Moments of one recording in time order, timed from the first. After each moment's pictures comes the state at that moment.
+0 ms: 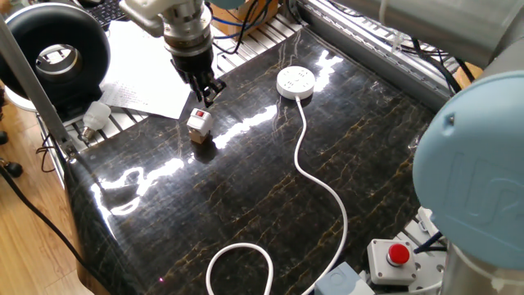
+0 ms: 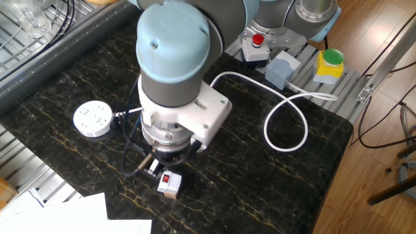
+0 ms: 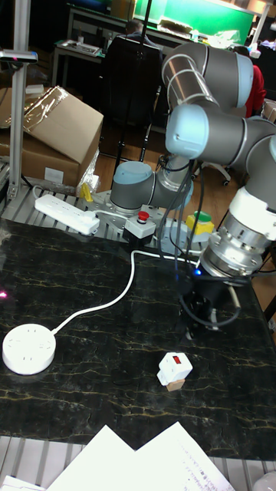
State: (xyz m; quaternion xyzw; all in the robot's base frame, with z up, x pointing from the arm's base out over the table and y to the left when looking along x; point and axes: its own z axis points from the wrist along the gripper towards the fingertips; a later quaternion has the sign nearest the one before) arm 0.636 0.119 0.127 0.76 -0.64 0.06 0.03
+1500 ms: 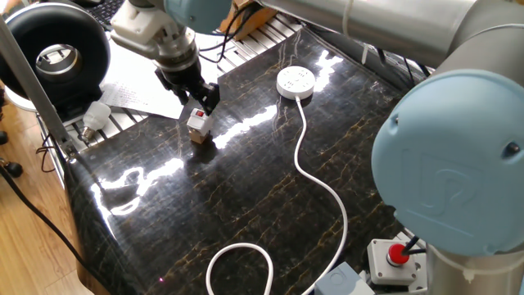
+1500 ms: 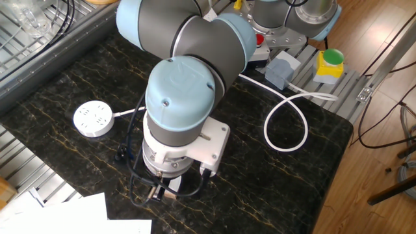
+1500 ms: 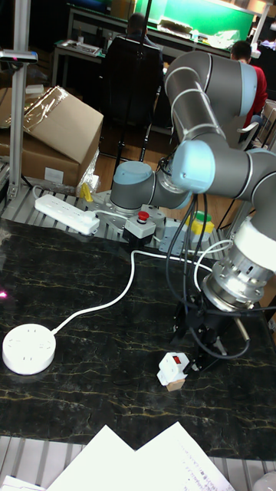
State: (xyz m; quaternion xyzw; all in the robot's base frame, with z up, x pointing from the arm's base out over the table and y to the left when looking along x) arm 0.654 0.123 0.080 0.82 -0.57 0.07 0.05
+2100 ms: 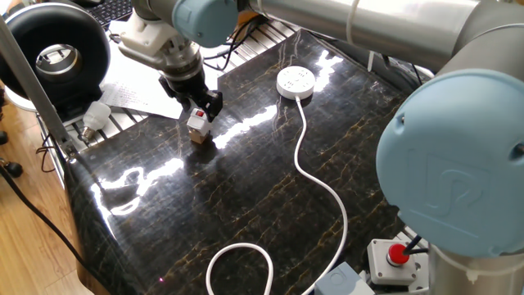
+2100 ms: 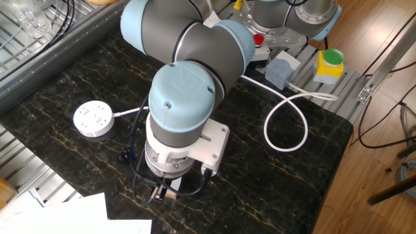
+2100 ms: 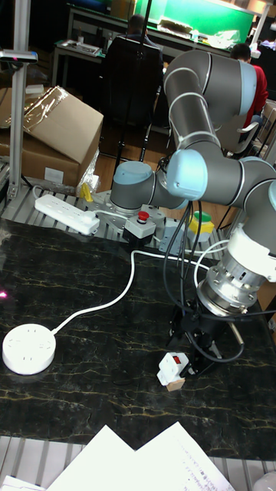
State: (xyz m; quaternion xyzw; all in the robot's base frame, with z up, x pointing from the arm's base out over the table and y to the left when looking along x) arm 0.652 0.123 0.066 0.82 -0.56 0.07 0.05
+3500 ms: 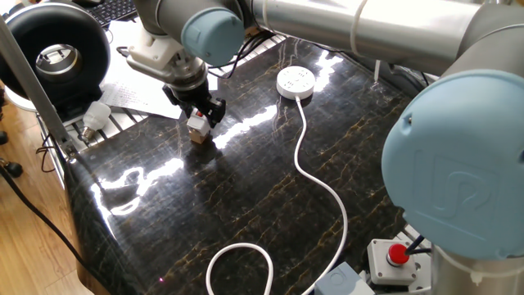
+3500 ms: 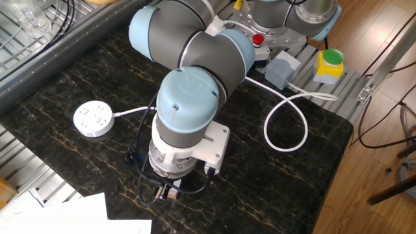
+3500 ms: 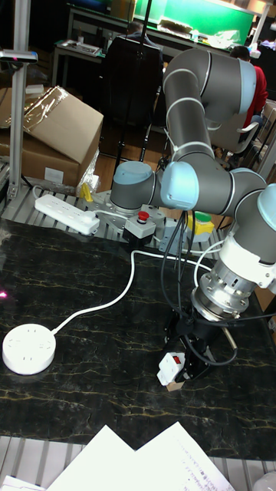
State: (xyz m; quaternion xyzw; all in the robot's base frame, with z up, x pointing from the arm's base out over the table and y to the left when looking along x) arm 0.650 0.121 0.045 0.83 -0.55 0.08 0.04
